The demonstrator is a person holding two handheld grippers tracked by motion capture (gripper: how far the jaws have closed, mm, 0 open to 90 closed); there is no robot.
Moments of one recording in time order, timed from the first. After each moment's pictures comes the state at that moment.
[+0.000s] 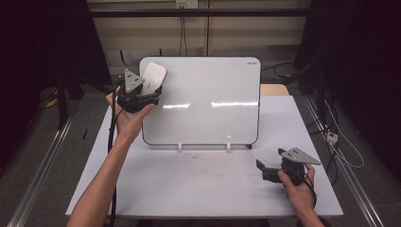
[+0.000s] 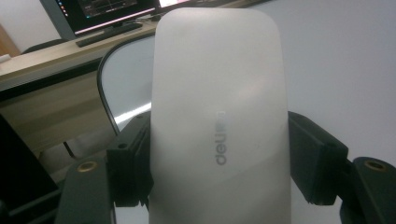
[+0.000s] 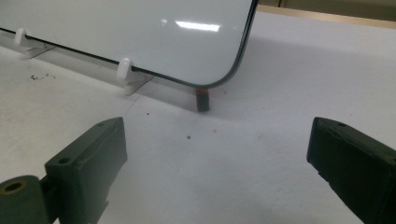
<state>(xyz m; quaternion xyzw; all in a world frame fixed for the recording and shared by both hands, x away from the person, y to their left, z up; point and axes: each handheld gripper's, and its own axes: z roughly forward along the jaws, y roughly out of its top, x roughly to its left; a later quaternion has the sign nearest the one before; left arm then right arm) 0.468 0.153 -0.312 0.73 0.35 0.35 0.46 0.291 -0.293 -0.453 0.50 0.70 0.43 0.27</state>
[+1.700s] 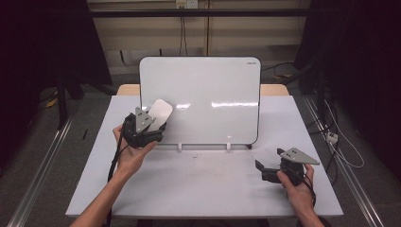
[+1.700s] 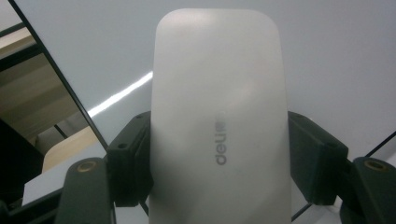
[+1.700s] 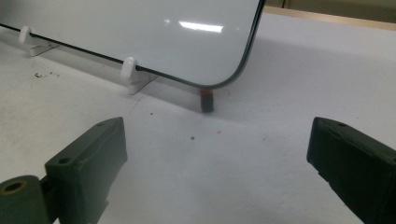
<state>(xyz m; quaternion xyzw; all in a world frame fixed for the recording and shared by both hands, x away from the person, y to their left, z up) 0.408 0.147 -0.380 0.79 0.32 0.34 0.41 0.291 -0.291 -0.454 0.49 0.71 0.43 0.27</state>
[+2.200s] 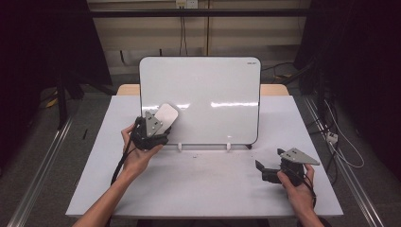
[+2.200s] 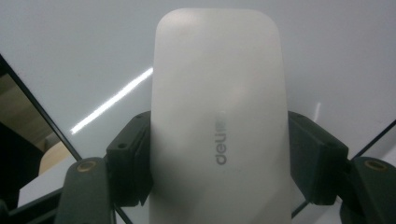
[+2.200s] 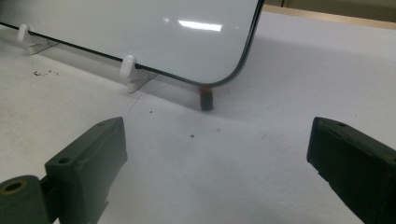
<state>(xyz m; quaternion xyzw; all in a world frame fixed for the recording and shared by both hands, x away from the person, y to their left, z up) 0.411 0.130 -0.400 0.81 0.29 0.35 0.37 0.290 -0.291 -0.454 0.49 0.71 0.43 0.27</state>
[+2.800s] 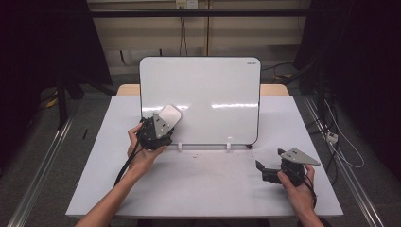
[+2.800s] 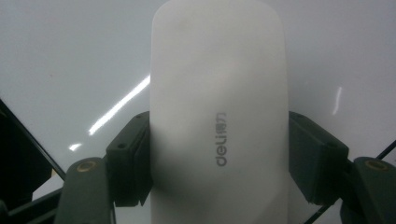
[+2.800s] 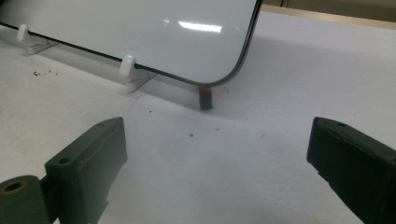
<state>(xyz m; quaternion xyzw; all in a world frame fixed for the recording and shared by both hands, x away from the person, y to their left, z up) 0.416 0.117 -0.412 0.81 0.28 0.38 0.34 0.289 -0.292 -0.454 0.50 0.70 0.43 0.27</state>
